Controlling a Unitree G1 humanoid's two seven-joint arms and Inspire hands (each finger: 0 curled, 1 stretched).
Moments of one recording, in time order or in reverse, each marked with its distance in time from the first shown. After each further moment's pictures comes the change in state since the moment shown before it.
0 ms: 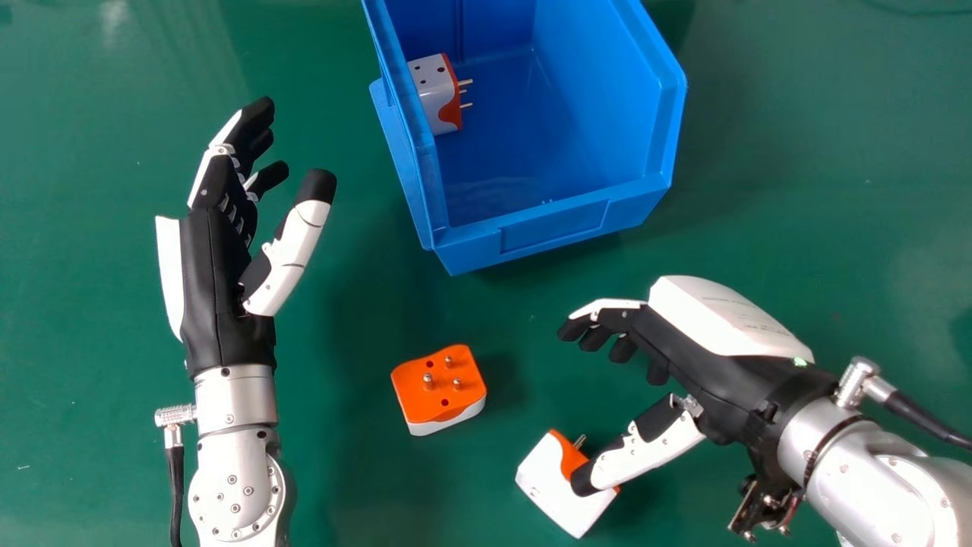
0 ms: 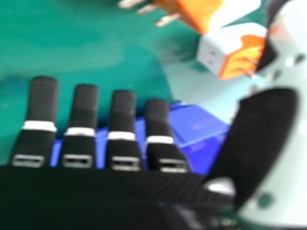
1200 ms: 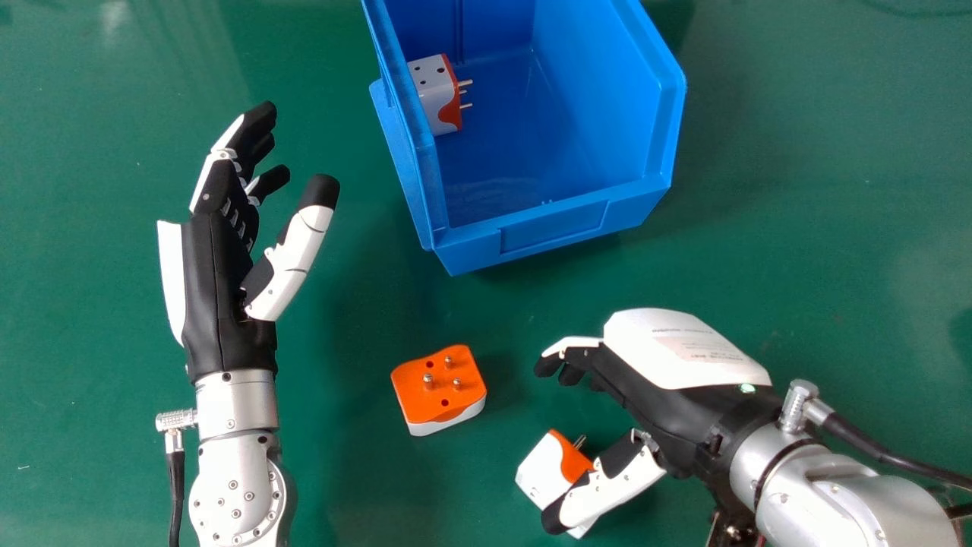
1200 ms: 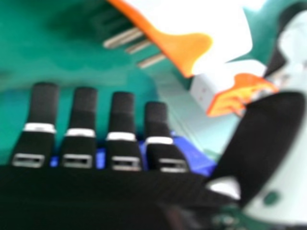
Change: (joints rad) left arm 0.014 -0.003 -0.004 -0.009 0.007 0.000 0.007; right arm 0.005 0.092 0.126 -0.022 -0.272 0.036 0.139
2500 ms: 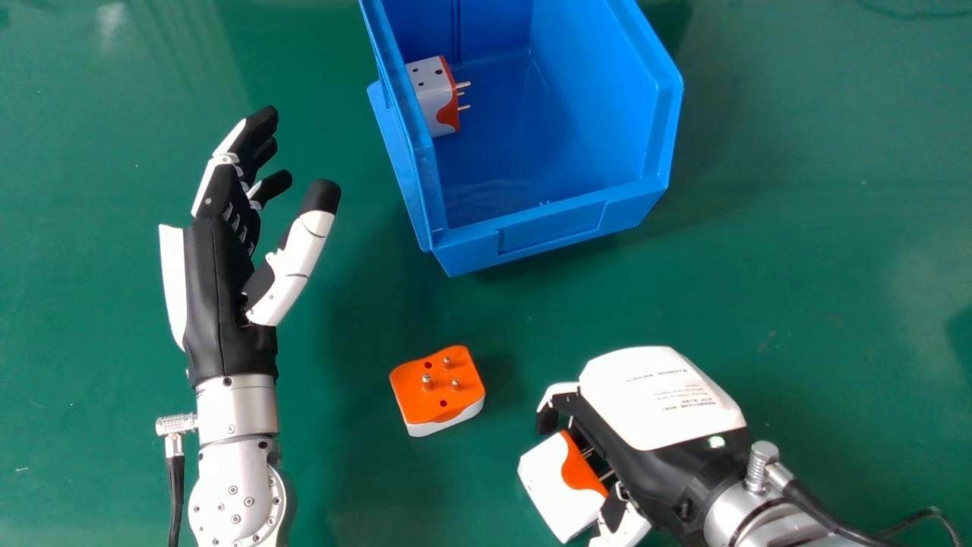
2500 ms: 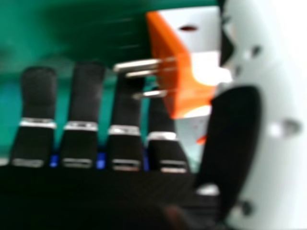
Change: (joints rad) left arm 0.015 0.000 -0.003 -0.012 -0.004 0.001 -0.007; right arm 0.109 0.013 0.032 0.115 -0.161 -0.207 -0.206
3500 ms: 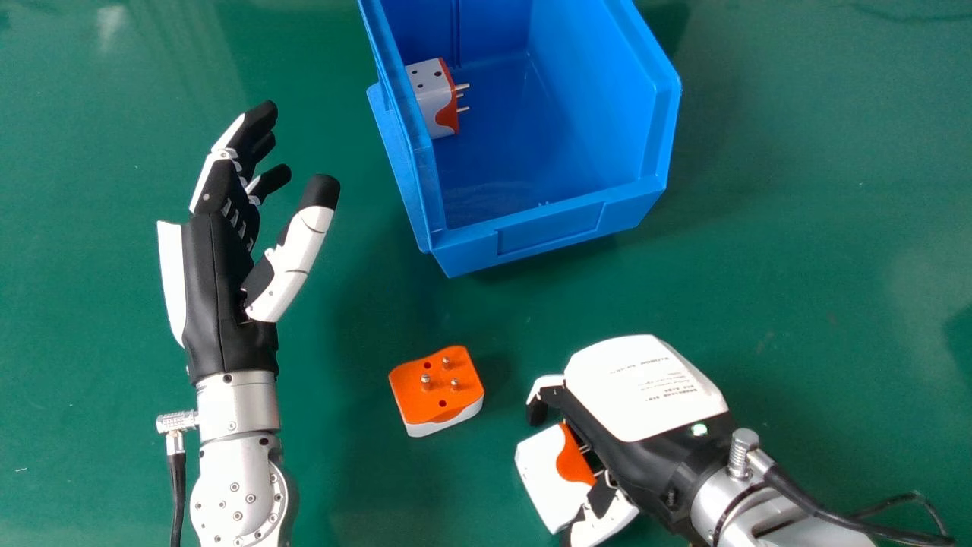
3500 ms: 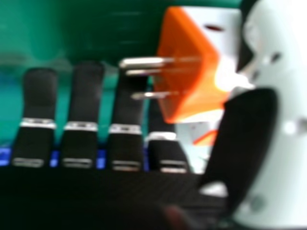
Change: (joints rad) left arm 0.000 -0.007 -0.002 -0.020 0.004 0.006 0.010; right arm -0.057 -0.001 0.001 0.094 0.012 -0.062 -0.060
